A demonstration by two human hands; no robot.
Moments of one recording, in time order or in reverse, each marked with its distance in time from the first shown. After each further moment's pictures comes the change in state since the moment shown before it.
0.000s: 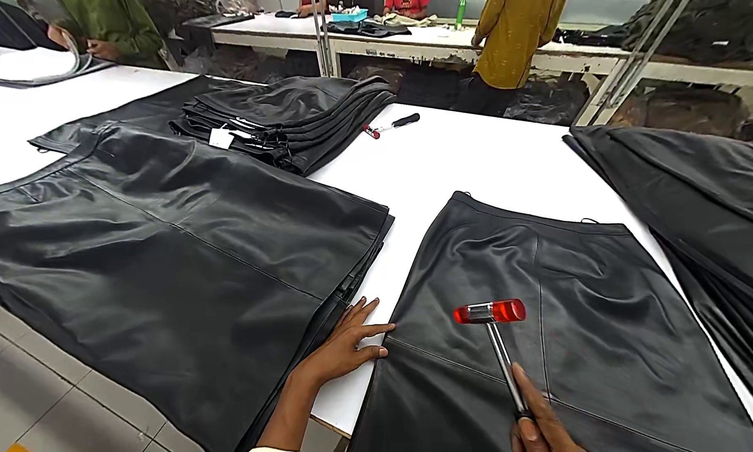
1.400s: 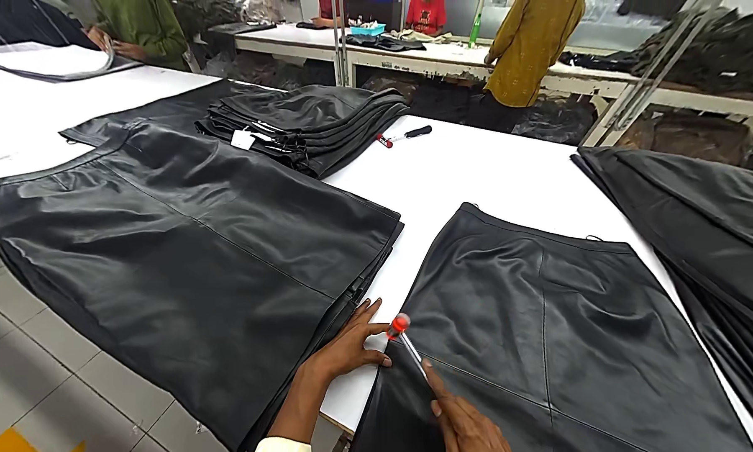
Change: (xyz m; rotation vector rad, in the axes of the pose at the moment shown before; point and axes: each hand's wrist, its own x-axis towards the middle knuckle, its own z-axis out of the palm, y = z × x) left_hand 0.002 0.010 -0.008 -0.045 -0.019 -0.087; right_hand 0.031 -0.007 0.075 -0.485 -0.112 -0.007
